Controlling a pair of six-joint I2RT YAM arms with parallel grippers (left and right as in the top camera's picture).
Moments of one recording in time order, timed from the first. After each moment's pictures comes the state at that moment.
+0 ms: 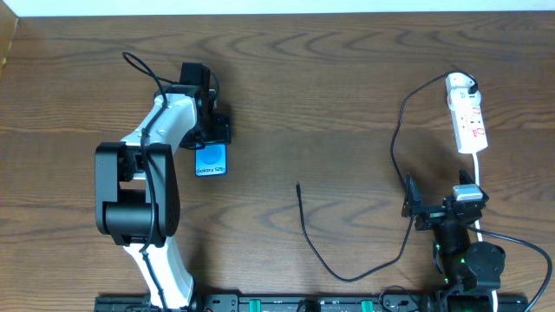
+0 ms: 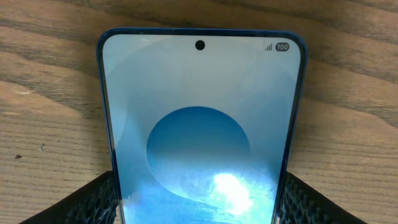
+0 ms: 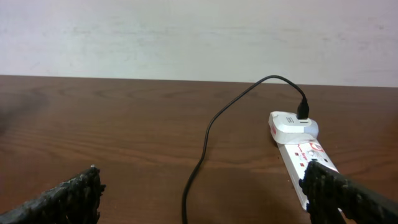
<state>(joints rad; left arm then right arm) -0.06 2.02 1.35 -0.76 0.01 -0.14 -0.01 0.01 0.01 -0.06 -0.12 0.01</state>
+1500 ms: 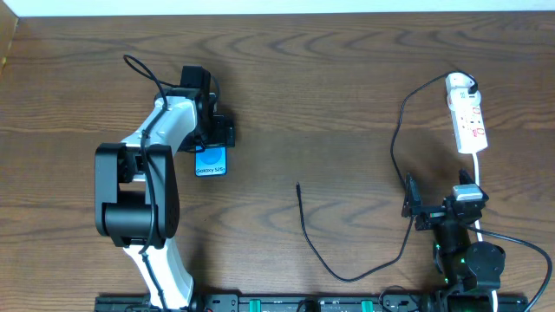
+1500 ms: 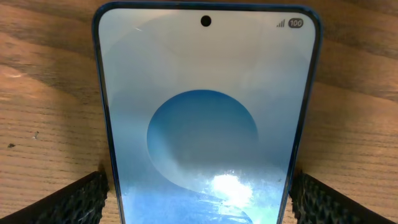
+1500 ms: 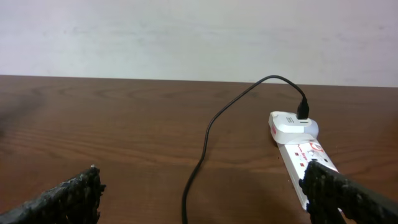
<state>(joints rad) -0.06 2.01 1.31 -0.76 0.01 -0.14 -0.01 0.01 0.01 -0.06 -0.12 0.01</state>
